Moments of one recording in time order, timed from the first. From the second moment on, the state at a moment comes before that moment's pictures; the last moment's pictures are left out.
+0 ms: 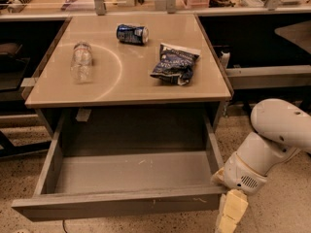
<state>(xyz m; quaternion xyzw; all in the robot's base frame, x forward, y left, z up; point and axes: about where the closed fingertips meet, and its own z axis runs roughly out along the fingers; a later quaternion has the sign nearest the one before) 0.321 -0.157 0.673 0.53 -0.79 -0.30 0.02</state>
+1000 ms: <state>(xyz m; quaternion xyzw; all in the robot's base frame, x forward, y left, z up) 0.277 -0.147 0.703 0.56 -0.78 -0.27 -0.06</state>
